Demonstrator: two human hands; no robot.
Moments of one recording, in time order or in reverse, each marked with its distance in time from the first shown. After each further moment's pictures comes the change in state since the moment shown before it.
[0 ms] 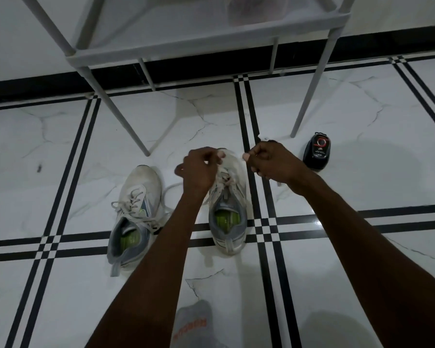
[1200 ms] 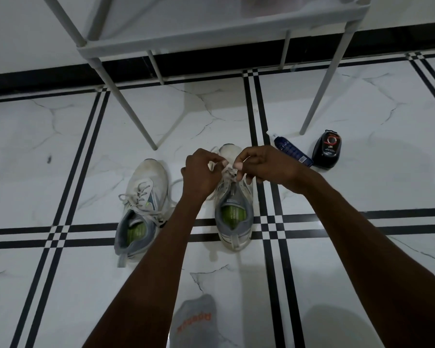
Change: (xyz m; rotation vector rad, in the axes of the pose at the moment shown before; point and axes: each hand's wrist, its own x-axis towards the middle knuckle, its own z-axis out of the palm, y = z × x) left_hand -0.011 -0.028 -0.004 0.046 -0.034 0.086; right_hand 0.000 -0.006 0.016 0.070 -0.298 -0.016
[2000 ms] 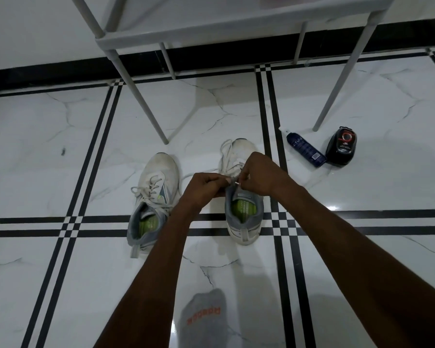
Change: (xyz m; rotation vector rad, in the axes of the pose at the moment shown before) left_hand -0.039 -0.022 -0.022 -0.603 -0.324 -0.429; right_hand 0.039 0.030 0.052 -0.724 0.131 -0.034
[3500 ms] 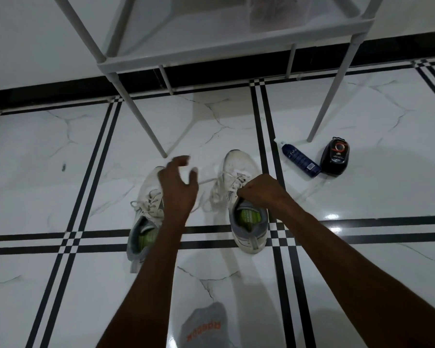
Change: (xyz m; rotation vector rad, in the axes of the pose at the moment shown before) left_hand 0.010 0.009 -0.033 0.556 0.614 0.497; right_hand -0.014 -0.004 0.001 0.410 0.005 0.418
